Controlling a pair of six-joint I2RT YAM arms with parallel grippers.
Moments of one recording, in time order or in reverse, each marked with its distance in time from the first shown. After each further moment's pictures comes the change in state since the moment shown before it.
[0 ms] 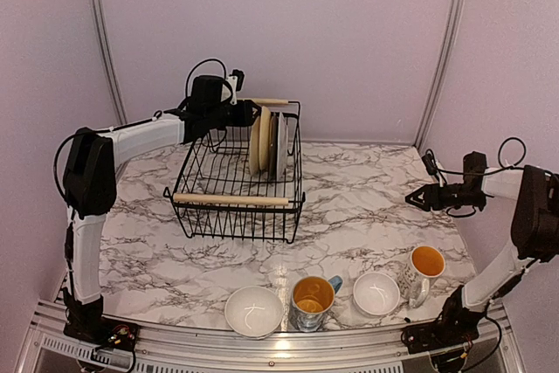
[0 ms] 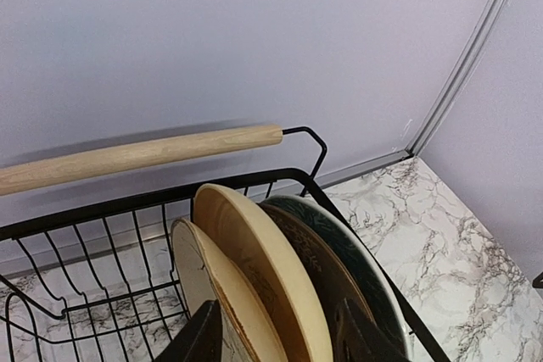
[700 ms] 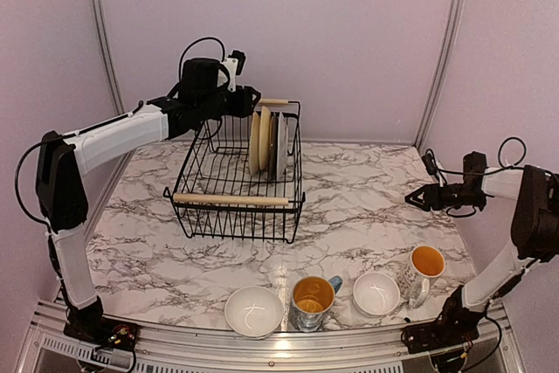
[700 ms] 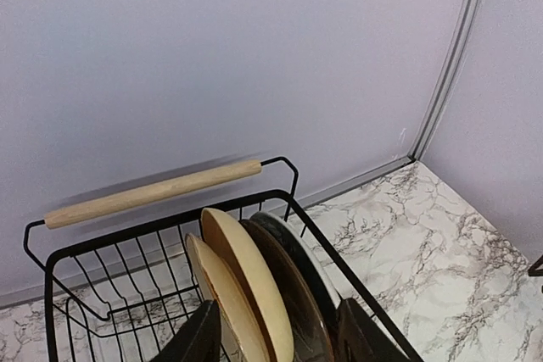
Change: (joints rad) left arm -0.079 -0.206 -0.100 -0.064 -0.149 0.108; right arm 0.000 0.000 0.002 -0.010 -0.012 -0.005
